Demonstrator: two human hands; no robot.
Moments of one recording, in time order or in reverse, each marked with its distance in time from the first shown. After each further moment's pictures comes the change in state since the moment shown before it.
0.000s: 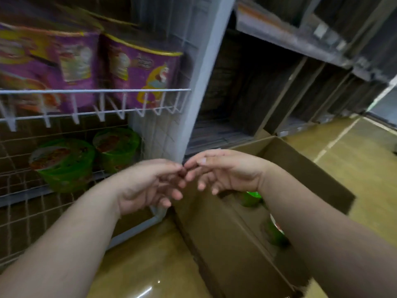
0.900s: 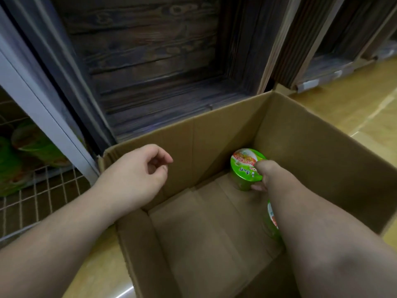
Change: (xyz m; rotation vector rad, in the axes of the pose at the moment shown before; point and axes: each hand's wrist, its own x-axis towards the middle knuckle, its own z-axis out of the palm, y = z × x) left_hand 0.144 -0.030 0.149 1.024 0.438 0.131; right_hand 0.028 0.238 -0.330 0.269 1.064 0.626
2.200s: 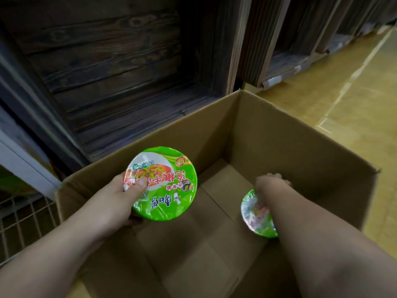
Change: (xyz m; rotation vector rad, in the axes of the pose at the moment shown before) left_hand 0.000 -0.018 0.027 -0.530 -0.159 -0.289; right_hand -0.041 0.040 -0.058 -1.426 0.079 -0.119
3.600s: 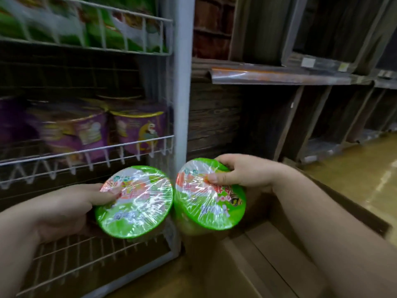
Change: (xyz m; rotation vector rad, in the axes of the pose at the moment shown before) left_hand -0.167 -0.011 -0.258 -0.327 0.060 -0.001; right_hand -0.361 -0.116 -0.127 0.625 0.229 -1.154
